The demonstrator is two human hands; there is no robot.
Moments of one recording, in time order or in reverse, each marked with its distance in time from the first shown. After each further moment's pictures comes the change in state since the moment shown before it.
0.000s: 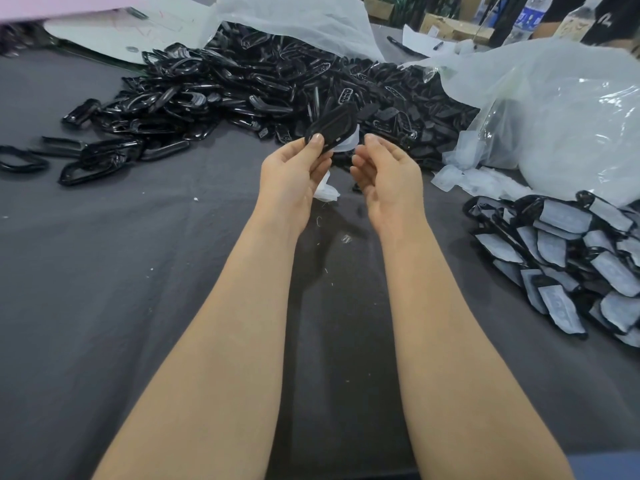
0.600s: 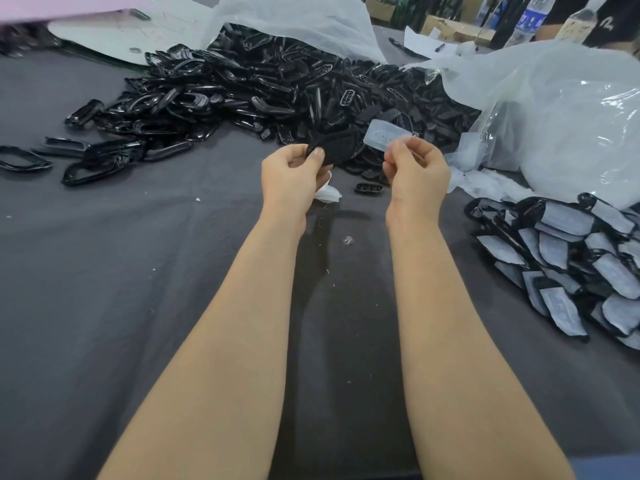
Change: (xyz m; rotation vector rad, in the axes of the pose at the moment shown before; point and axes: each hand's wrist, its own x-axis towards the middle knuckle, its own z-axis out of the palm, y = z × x) left_hand 0.005 -0.006 -0.003 0.285 0.089 0.065; right_hand 0.002 -0.006 -0.009 -0.099 0.232 -0.202
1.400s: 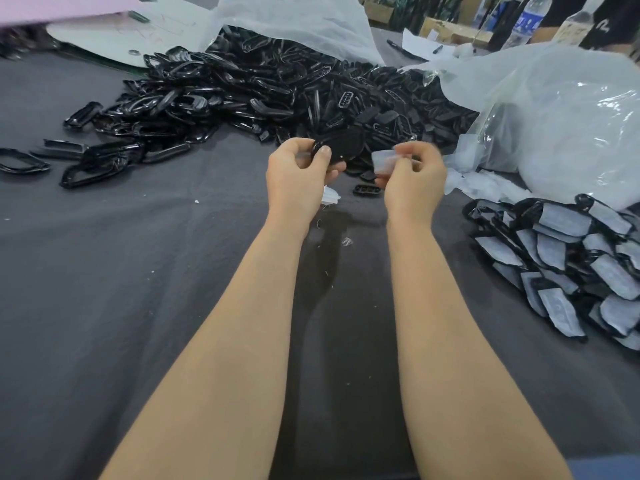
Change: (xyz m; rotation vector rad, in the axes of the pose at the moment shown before) left_hand -0.006 0.000 0.005 0.073 -0.037 0.167; right_hand 0.000 0.006 -0.003 -0.355 0.027 -0.137
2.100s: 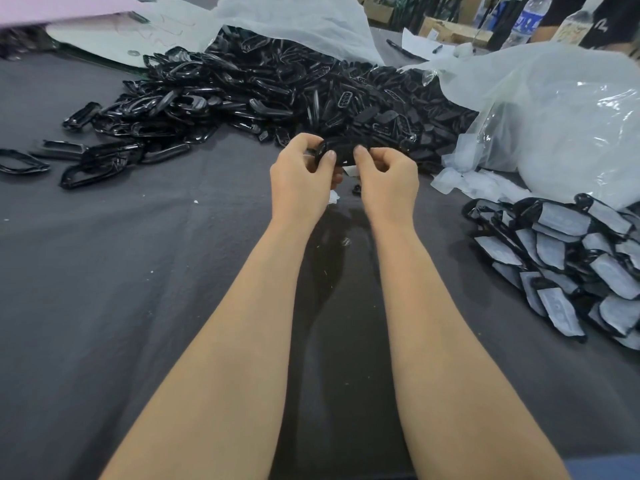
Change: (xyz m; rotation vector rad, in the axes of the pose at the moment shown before) left_hand -0.004 0.001 0.000 0.291 -0.024 0.136; right_hand -0.009 -0.002 0.011 -0.265 -0.210 -0.128
